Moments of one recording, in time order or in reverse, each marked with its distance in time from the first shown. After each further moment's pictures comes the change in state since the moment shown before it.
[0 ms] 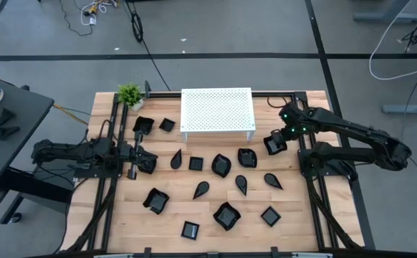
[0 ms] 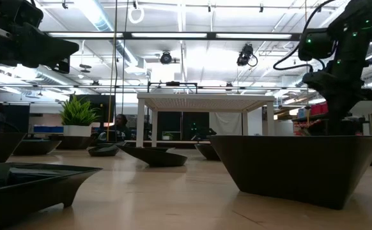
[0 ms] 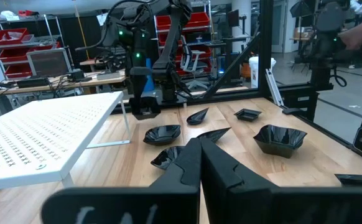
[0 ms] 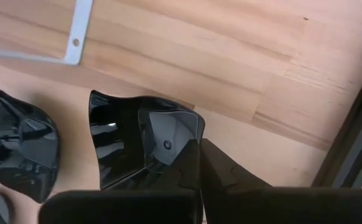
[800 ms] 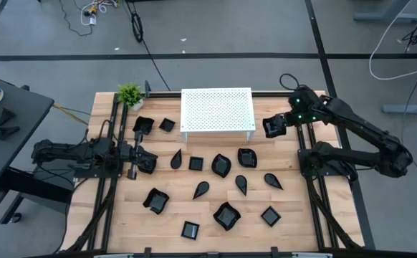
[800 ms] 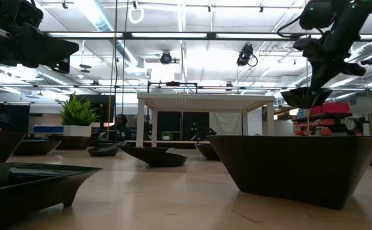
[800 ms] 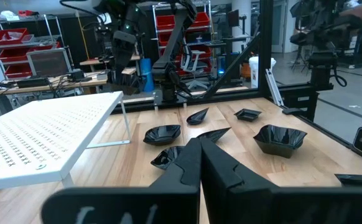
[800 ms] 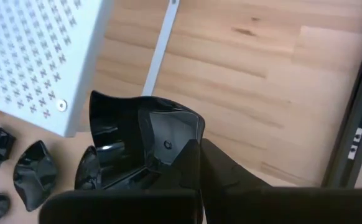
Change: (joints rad) left arm 0.000 0.000 0.000 0.000 0.000 0.000; right arm -0.094 -0.053 0.242 -0.053 0.000 -0.049
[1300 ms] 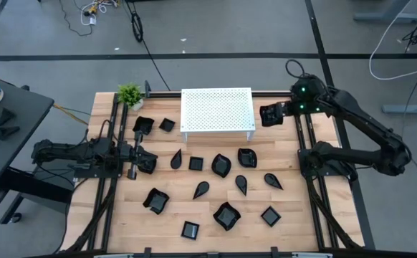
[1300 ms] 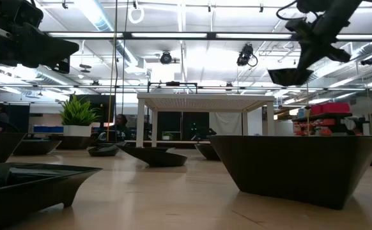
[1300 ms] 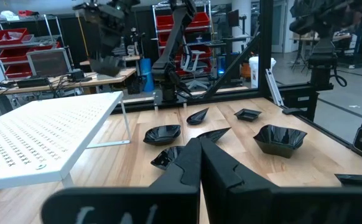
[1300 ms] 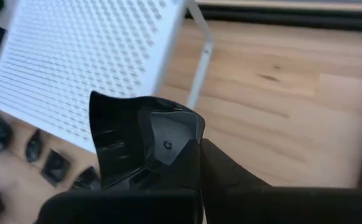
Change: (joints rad) left arm 0.000 0.000 0.000 0.000 0.000 0.000; right arm -0.030 0.064 0.172 0.035 -0.049 0.011
